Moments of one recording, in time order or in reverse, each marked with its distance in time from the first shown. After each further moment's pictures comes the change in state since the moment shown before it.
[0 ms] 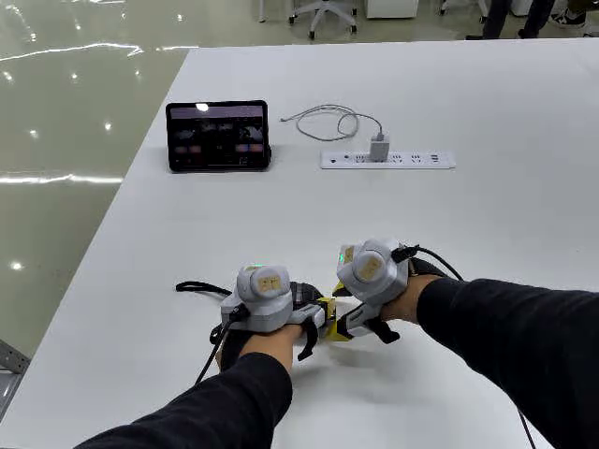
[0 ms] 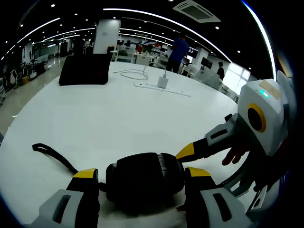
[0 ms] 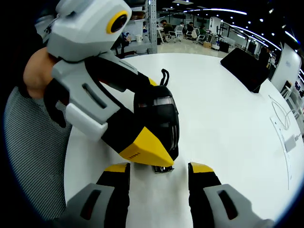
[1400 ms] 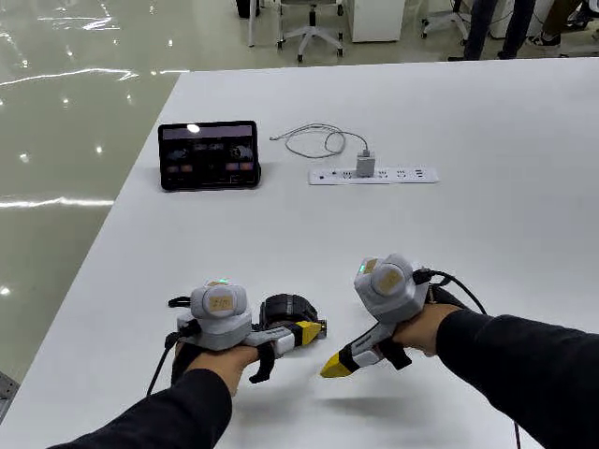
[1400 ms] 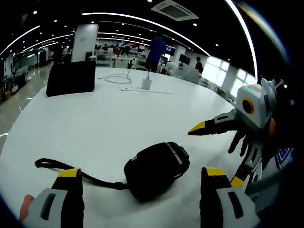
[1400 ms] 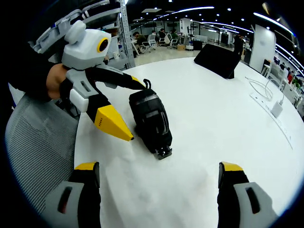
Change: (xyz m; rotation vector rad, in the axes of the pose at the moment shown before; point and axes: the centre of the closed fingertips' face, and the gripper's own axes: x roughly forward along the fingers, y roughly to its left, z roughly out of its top) left arm -0.024 0.018 0.001 0.169 -0.011 -0.179; right arm -0.037 0.005 -0.017 0.248 -0.121 -0.122
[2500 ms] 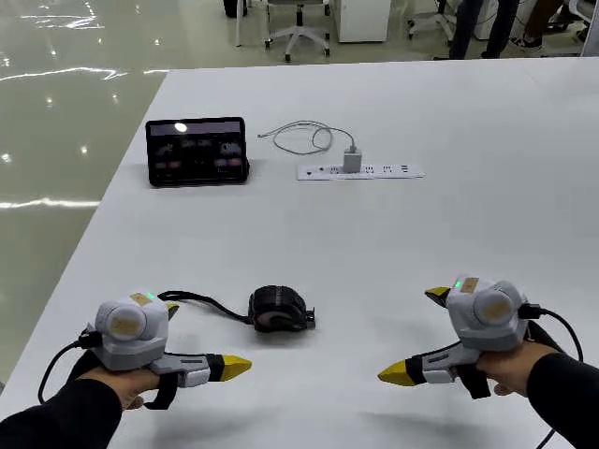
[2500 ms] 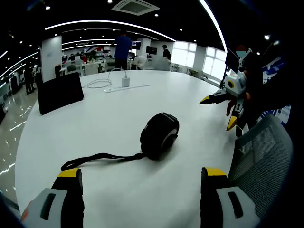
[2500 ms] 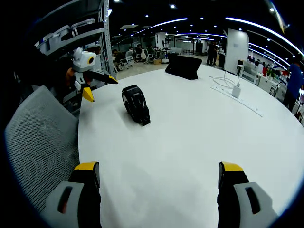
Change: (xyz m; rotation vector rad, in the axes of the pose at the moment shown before) left arm -0.072 0.044 -0.021 0.242 0.026 -0.162; right arm -0.097 -0.009 -0.071 0.118 -0.148 -0.182
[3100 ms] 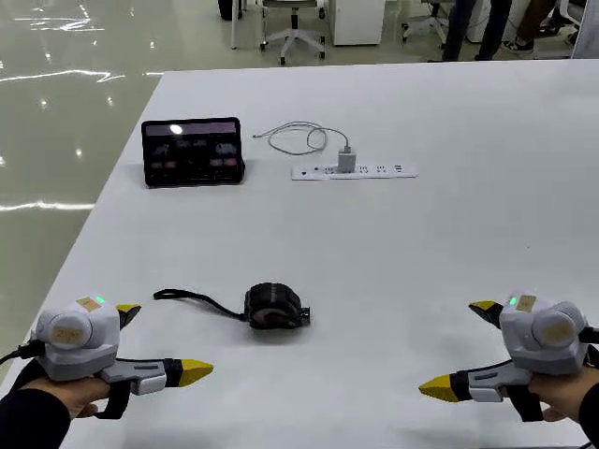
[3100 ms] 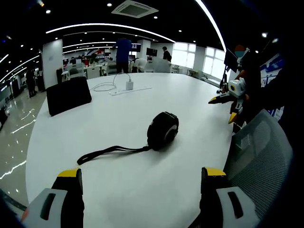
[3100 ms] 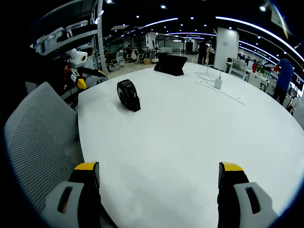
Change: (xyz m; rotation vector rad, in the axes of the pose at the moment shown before) left arm -0.040 0.006 -0.006 0.018 -0.016 0.013; right arm -0.057 -0.018 -0.041 0.040 0.003 -0.085
